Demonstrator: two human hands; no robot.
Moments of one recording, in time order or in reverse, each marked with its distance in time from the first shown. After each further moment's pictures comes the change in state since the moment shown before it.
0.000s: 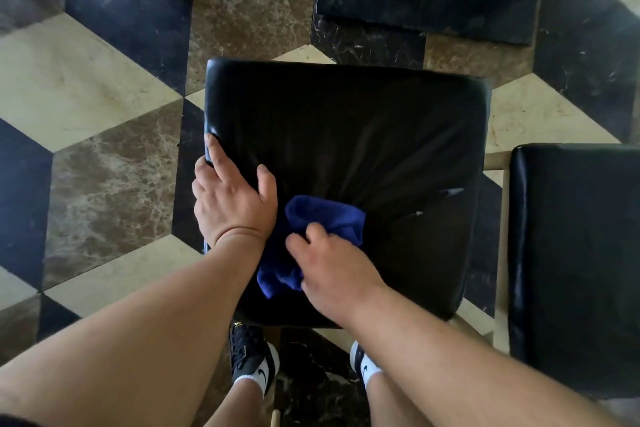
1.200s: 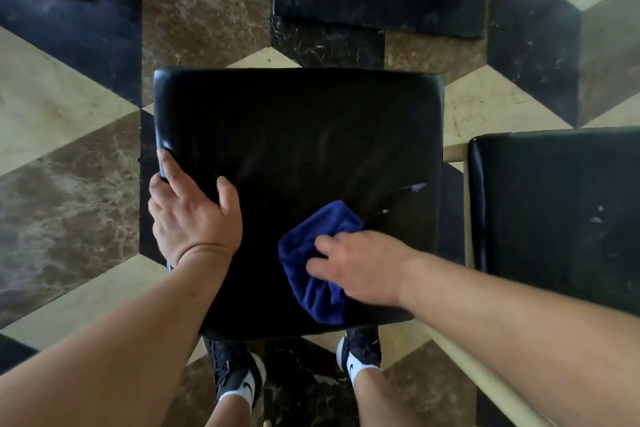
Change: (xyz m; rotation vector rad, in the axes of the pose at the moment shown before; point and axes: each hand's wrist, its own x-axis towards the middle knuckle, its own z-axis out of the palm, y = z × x) left_hand 0.002 -0.003 0.008 -0.005 0.049 0.023; right_hand -0.028 0.082 -0.041 -0.236 -0.224 -0.350
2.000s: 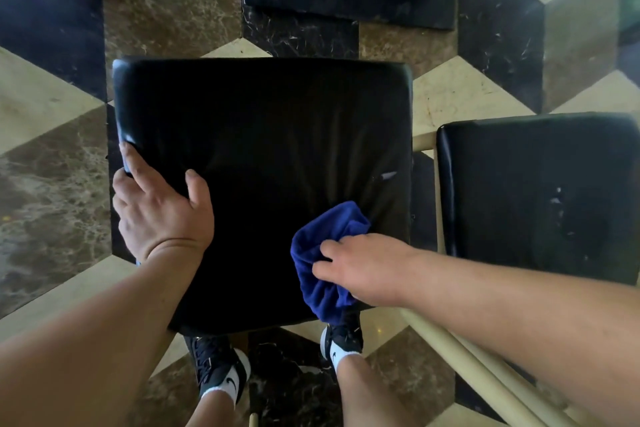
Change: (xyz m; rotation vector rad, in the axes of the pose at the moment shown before) left_hand 0.000 -0.003 0.004 -0.015 0.003 -0.004; right_hand -0.041 0.008 0.019 0.008 -0.162 0.052
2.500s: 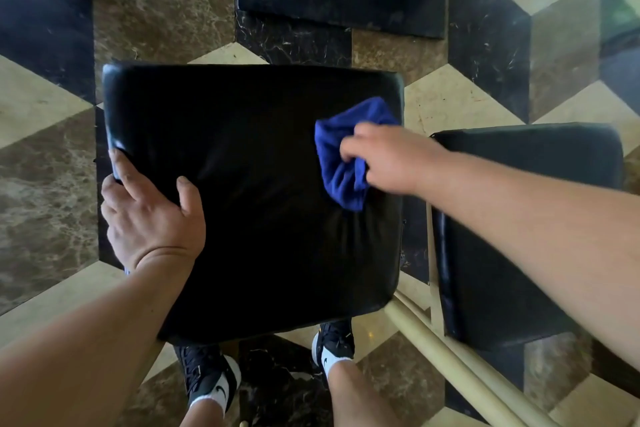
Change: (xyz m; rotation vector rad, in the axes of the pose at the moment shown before) left_hand 0.000 0.000 -0.002 -0.012 -0.001 0.012; right_hand 0.002 0.116 -0.089 0.069 0.276 0.394
